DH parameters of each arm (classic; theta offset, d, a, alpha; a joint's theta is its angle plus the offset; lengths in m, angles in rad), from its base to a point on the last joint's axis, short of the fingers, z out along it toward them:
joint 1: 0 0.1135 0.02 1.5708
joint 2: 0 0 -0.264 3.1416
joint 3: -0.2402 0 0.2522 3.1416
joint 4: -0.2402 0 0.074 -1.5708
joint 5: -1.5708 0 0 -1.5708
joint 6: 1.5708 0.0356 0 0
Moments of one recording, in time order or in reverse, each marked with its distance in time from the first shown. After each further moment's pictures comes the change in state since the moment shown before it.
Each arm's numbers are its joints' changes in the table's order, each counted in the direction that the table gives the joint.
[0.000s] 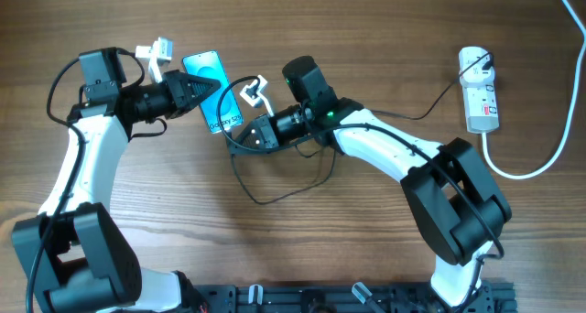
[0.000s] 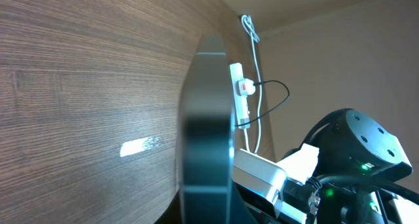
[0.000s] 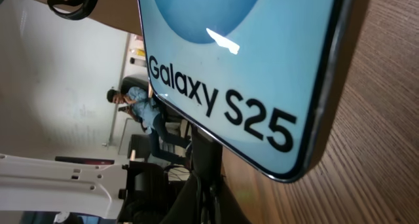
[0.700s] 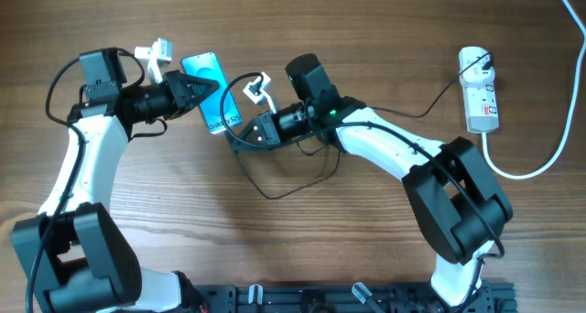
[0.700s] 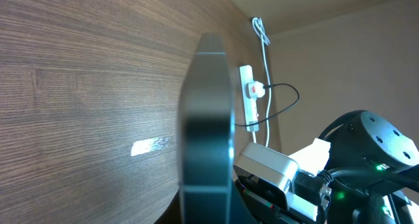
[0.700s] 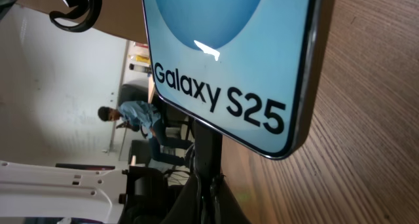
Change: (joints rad) left arm -0.001 0.000 -0.001 -0.011 0.044 0.000; right arm -0.016 0.000 0.004 0.022 -0.006 0.026
